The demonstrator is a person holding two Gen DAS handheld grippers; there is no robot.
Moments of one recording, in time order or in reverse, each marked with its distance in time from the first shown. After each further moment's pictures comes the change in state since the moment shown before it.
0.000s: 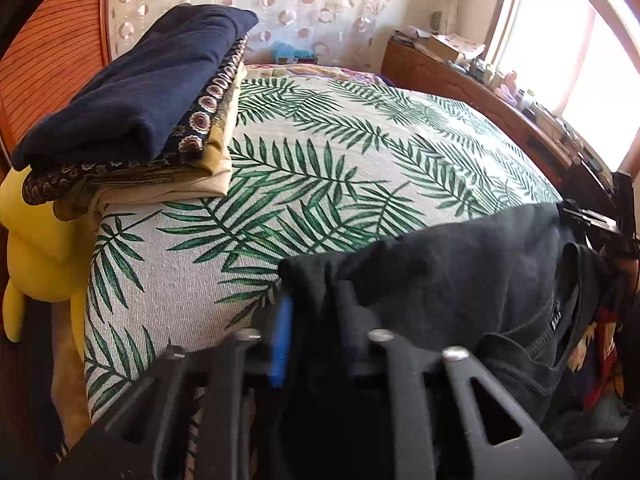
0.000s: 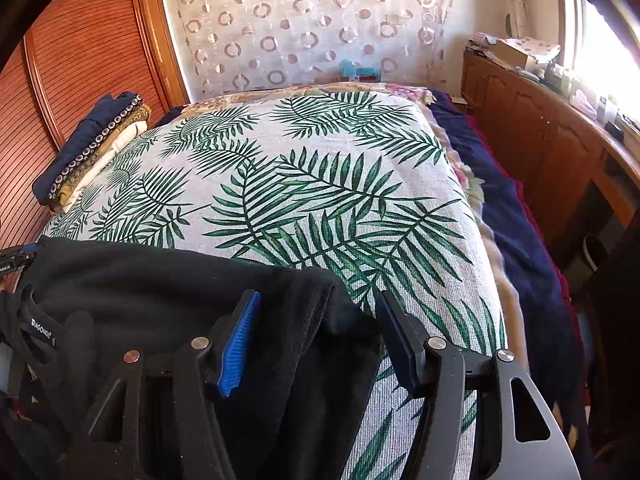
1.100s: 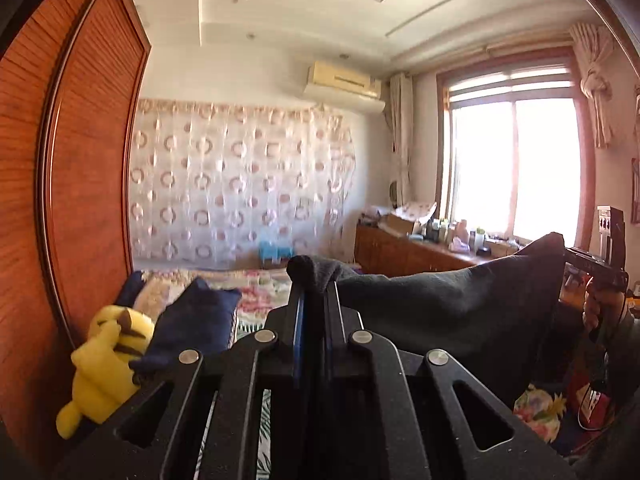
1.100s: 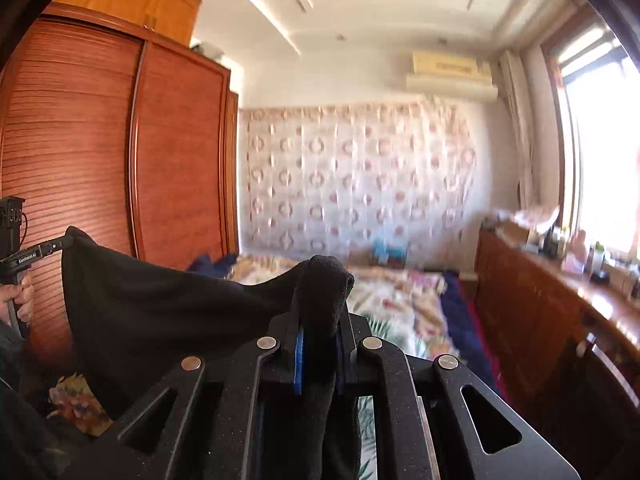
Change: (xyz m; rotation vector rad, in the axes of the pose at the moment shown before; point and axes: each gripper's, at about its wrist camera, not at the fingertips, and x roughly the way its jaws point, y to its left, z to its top) left arm -0.284 -0.073 0.015 0.100 -0.730 -0.021; right arm -0.295 0.034 0.012 -0.181 -0.633 0.058
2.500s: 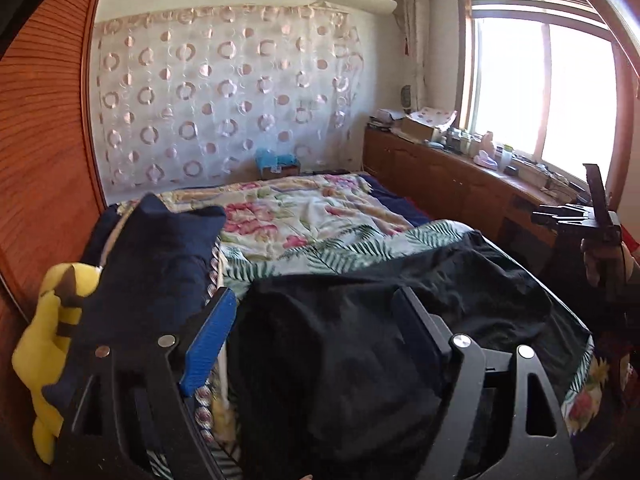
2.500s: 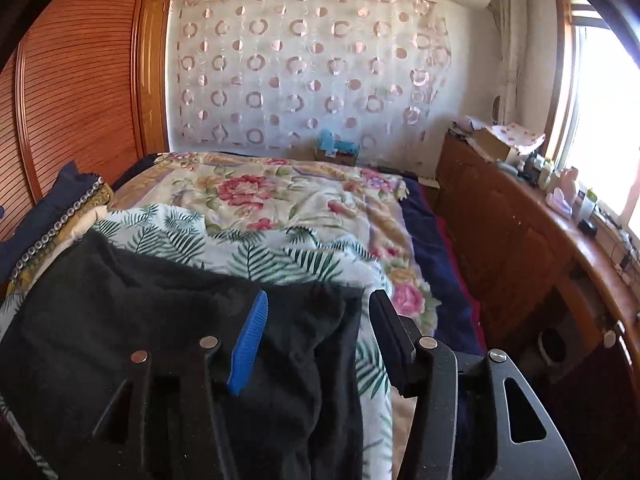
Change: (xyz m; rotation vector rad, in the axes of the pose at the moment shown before) left arm 0.259 0.059 -0.079 0.029 0.378 -0.015; right arm 0.326 -0.023 -0.078 0.010 0.451 -0.184
